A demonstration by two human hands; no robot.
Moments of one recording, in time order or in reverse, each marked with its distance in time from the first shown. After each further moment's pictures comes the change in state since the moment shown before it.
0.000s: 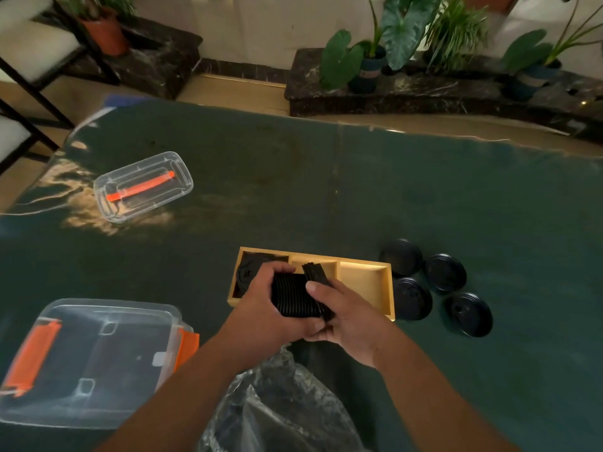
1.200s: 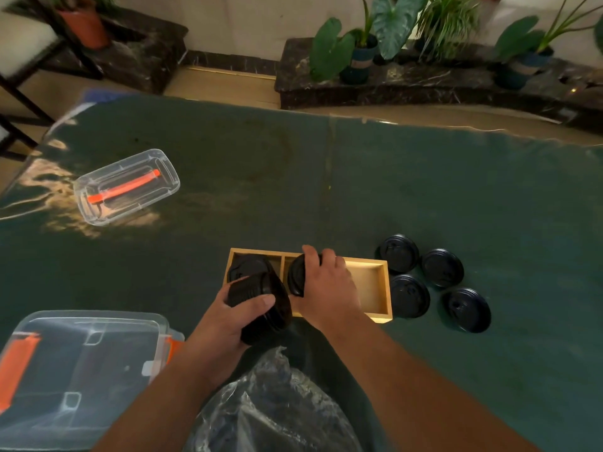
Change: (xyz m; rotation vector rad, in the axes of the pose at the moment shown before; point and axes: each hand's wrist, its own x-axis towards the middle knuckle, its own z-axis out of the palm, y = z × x) left_hand 0.003 -0.021 -0.021 -0.736 -0.056 -0.281; right_hand 0.083 0.015 -0.006 -1.573 0.567 -0.347
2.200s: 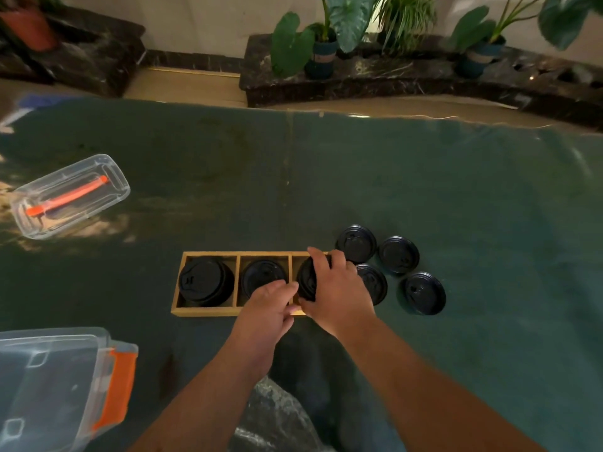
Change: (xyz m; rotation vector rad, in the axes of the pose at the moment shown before) left_hand 0.037 -0.055 0.113 0.248 0.109 -0.099; right_hand -0.039 0.085 -0.035 0.043 -0.043 0.095
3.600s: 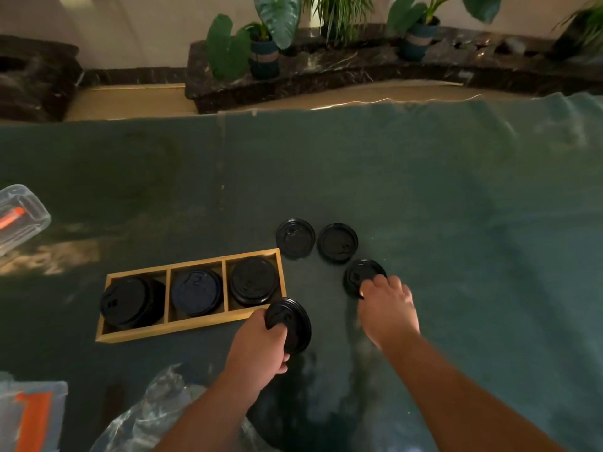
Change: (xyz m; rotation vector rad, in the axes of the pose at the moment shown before) left_hand 0.001 -0.054 0.086 0.528 0.106 -0.061; right_hand -0.063 0.182 -0.004 -0.277 0.017 0.289
